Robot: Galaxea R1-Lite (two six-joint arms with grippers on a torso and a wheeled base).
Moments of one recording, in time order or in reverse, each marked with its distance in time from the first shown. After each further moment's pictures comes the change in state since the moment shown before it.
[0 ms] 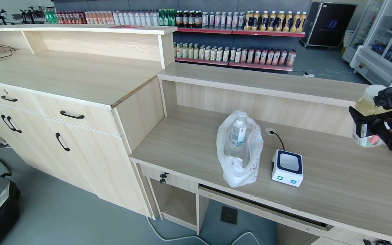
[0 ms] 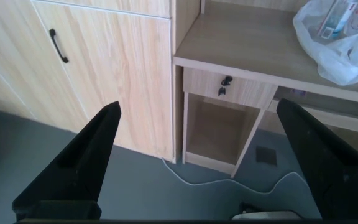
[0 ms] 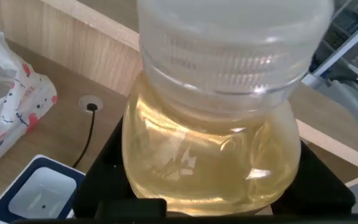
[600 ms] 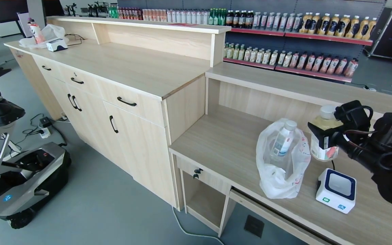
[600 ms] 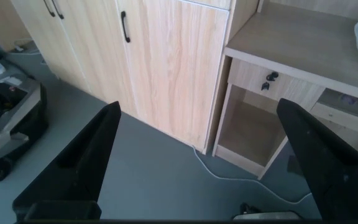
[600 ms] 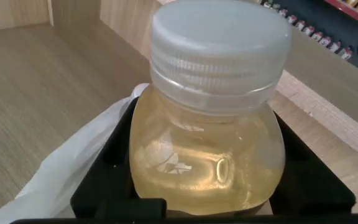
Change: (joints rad) left arm 0.001 0.000 0.000 0.000 0.000 0.000; right arm 0.102 0.176 -0.036 0.007 0.136 0.105
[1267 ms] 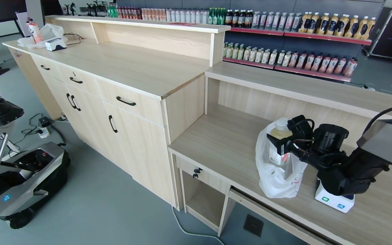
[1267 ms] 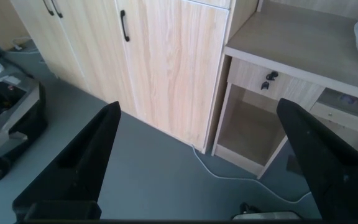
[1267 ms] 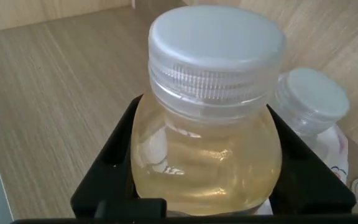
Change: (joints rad) left arm -0.001 0.000 0.000 0.000 0.000 0.000; right arm 0.125 0.357 -0.278 -0.006 0.099 0.100
